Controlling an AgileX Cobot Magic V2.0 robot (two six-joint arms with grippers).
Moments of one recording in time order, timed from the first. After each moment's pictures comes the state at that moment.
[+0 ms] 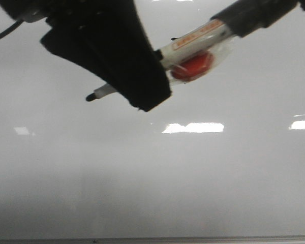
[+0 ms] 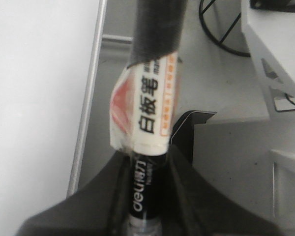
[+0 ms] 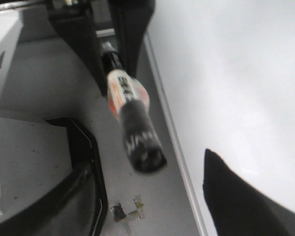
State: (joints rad) left arm -0.78 1.38 -1.11 -0.50 0.92 0.86; right arm 0.41 1.00 -1.03 0.49 1.09 -0.92
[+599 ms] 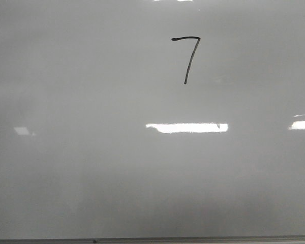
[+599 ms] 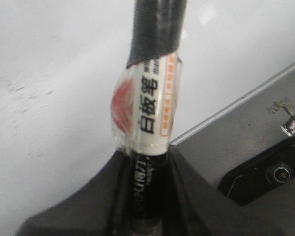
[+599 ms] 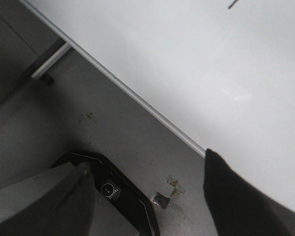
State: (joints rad) left arm -0.39 1.06 -1.13 0.14 1.15 0.11; right arm 0.41 0.90 -1.05 0.27 1.11 -0.25
